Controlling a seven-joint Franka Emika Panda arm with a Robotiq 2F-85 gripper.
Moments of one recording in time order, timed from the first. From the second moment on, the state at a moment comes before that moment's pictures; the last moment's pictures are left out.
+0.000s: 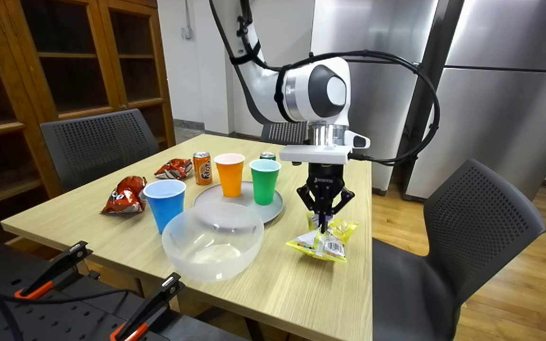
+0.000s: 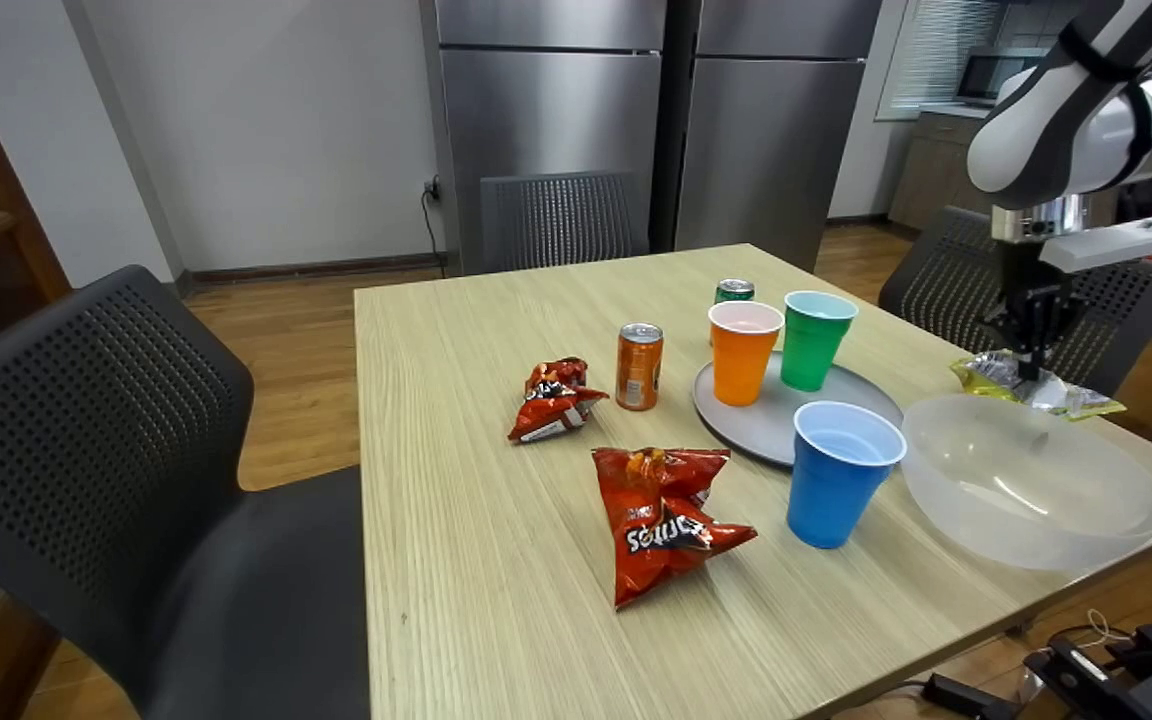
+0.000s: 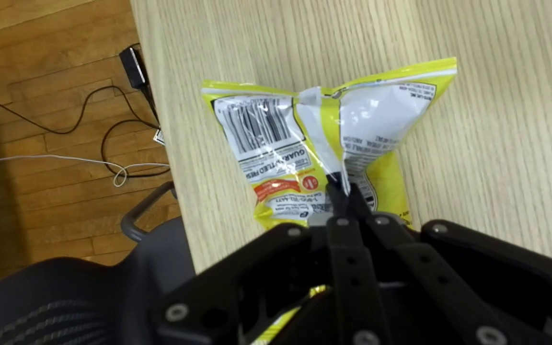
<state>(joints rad) -0.28 0.64 -0.22 -1.96 -0.19 2.38 -0.14</state>
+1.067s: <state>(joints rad) -0.27 0.34 -0.23 -2.32 -0.16 2.71 -0.13</state>
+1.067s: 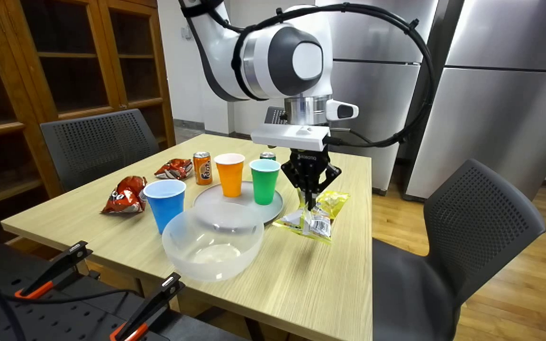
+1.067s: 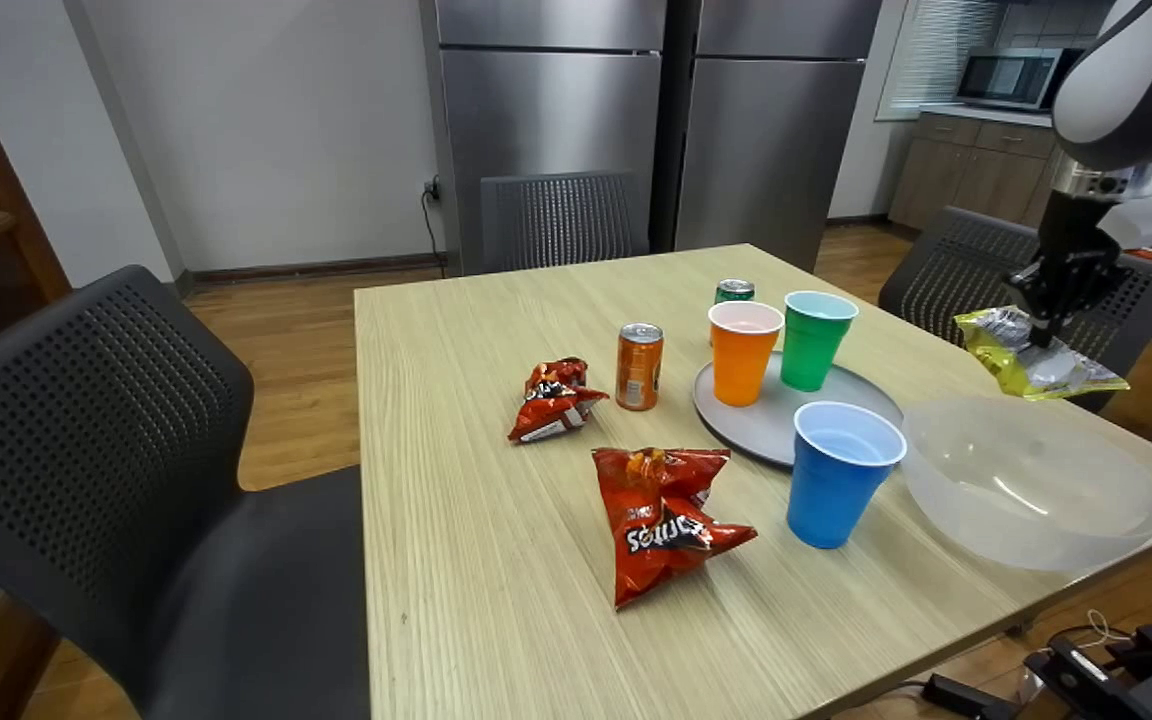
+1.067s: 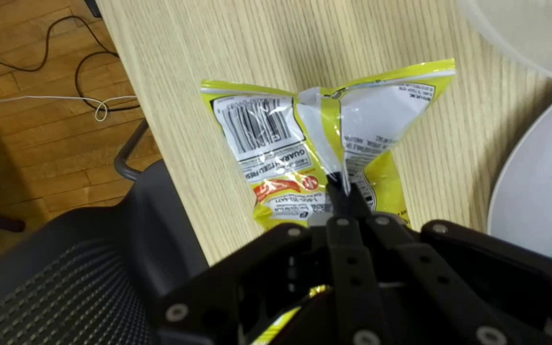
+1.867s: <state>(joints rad) -0.17 0.12 -0.30 -2.61 -0.30 2.90 0.02</state>
